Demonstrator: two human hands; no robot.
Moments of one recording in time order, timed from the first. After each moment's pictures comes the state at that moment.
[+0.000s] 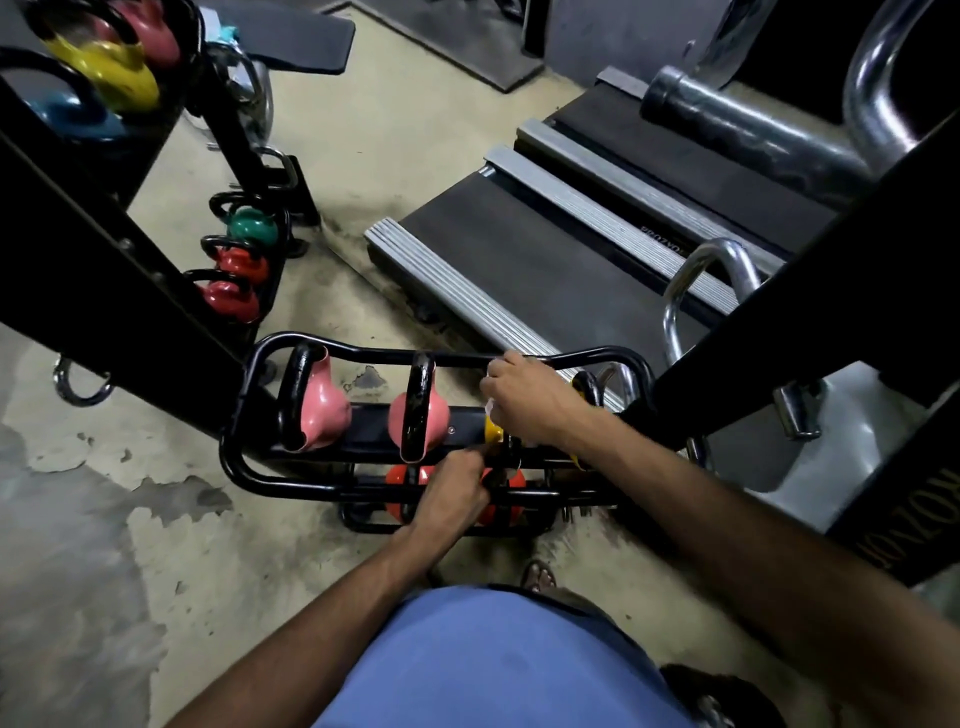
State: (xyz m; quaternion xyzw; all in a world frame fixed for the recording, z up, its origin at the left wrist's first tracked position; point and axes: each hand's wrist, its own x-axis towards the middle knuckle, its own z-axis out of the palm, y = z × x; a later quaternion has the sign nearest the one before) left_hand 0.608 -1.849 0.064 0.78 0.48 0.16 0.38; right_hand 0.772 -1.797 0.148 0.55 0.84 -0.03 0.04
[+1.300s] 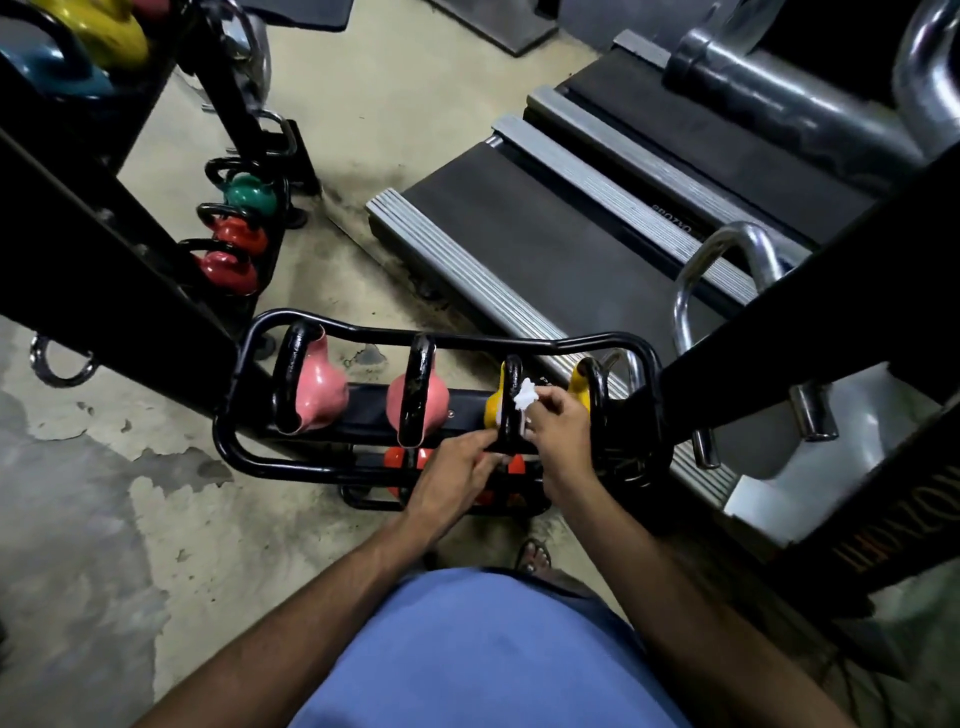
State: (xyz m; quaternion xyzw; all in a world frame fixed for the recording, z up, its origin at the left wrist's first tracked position) left_hand 0.605 -1.850 0.071 0.75 0.44 0.22 0.44; right_hand 0.749 -1.859 0.119 0.69 0.19 -0.45 -0.53
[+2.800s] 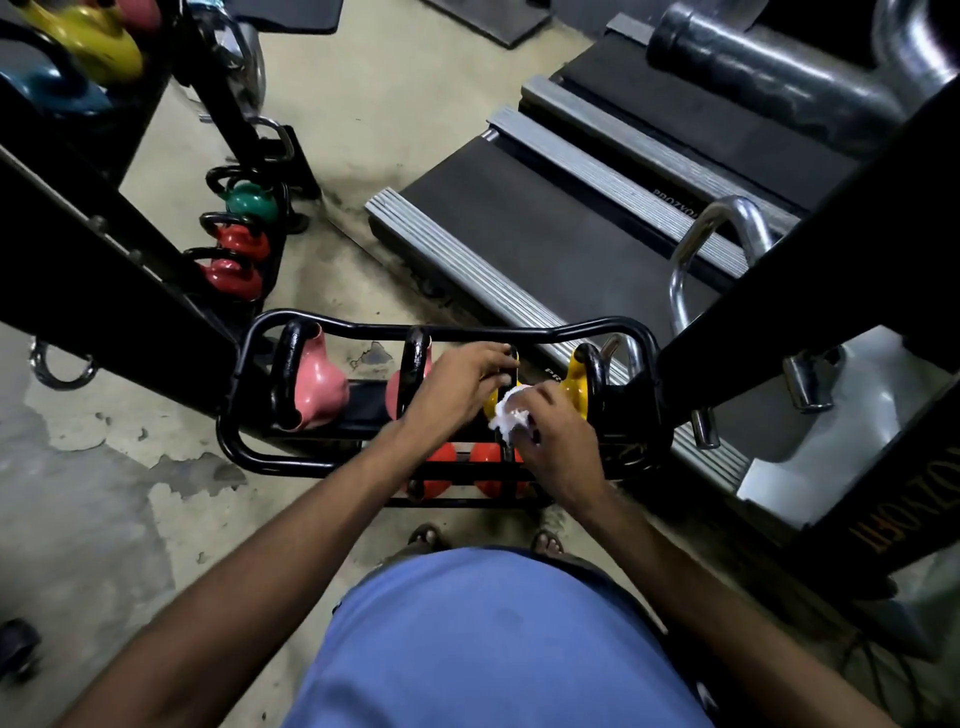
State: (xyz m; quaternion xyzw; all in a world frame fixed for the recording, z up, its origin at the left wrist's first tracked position) left_hand 0.628 -1.777 0.140 0.81 0.42 0.19 0.37; right_hand 0.767 -1.895 0.120 0.69 0.65 -0.15 -0.28
